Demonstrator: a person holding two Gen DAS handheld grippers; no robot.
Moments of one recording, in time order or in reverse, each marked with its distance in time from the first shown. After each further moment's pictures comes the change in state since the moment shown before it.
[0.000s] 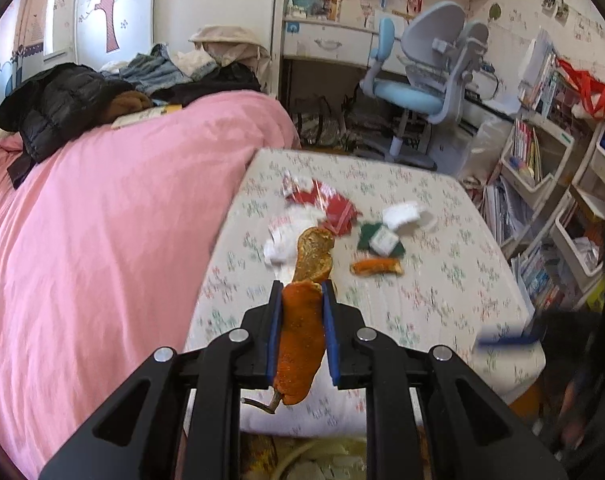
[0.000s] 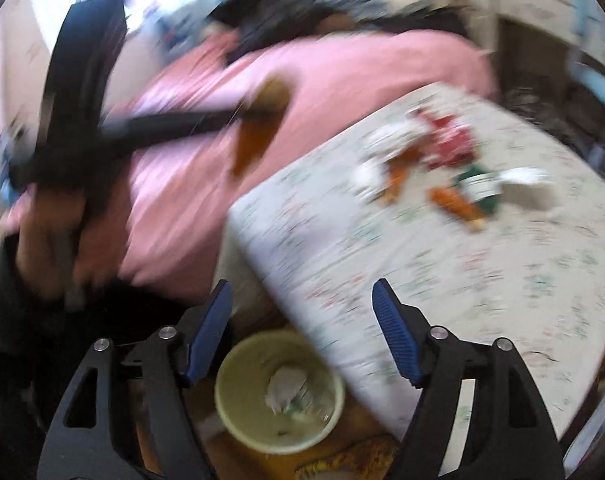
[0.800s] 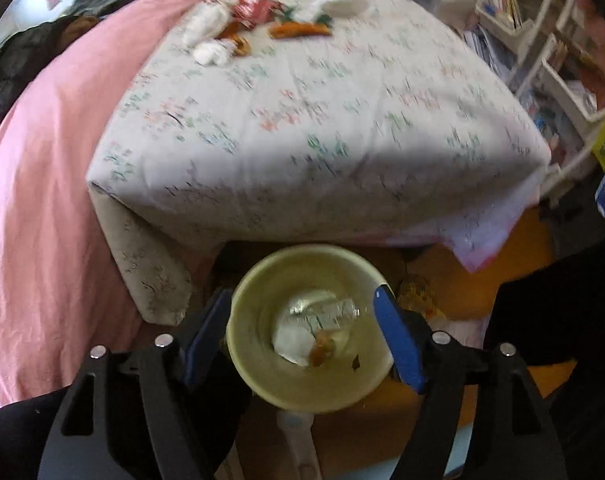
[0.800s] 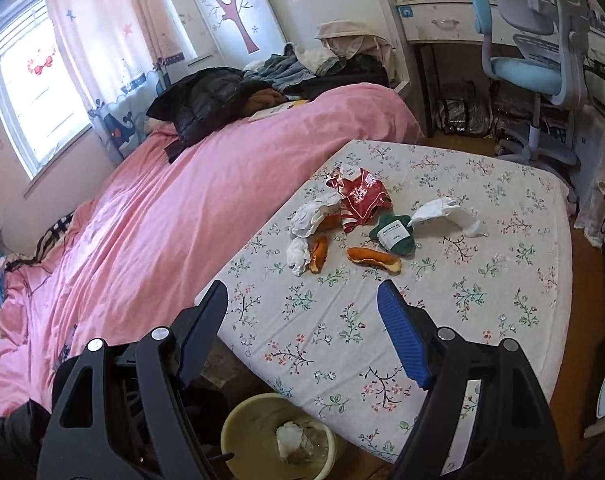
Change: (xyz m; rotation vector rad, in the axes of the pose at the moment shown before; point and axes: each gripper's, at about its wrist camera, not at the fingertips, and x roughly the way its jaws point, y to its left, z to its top) left arm 0.001 -0.067 -0.152 0.132 0.390 0.018; right arm -0.057 -0.028 0.014 0.183 -0.189 -0.069
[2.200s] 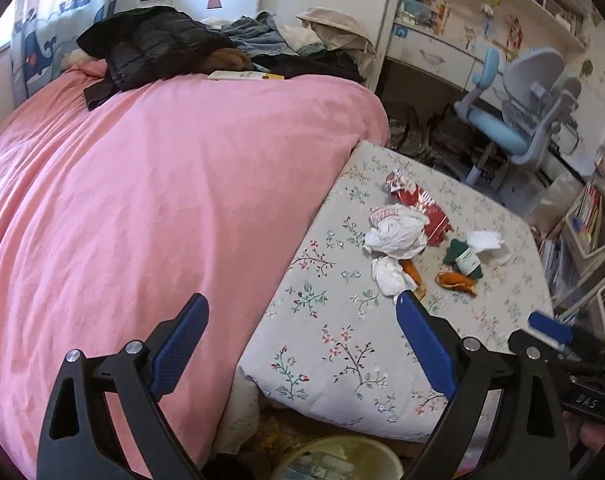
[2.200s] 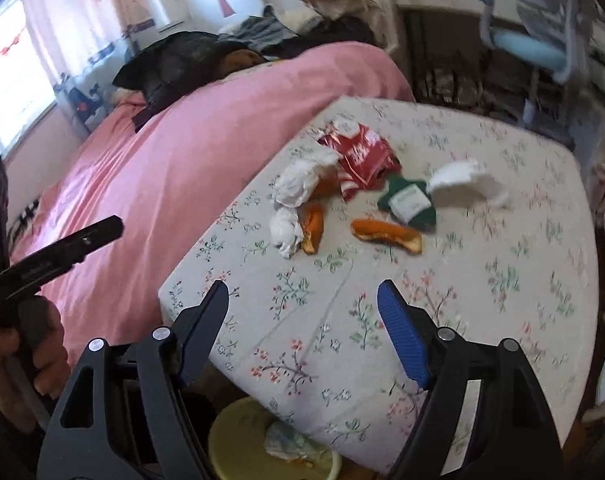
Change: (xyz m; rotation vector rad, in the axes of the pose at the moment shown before) left arm -0.054 0.155 0.100 -0.440 -0.358 0.126; right arm 0.093 0.018 -0.005 -0.053 0.119 -0.125
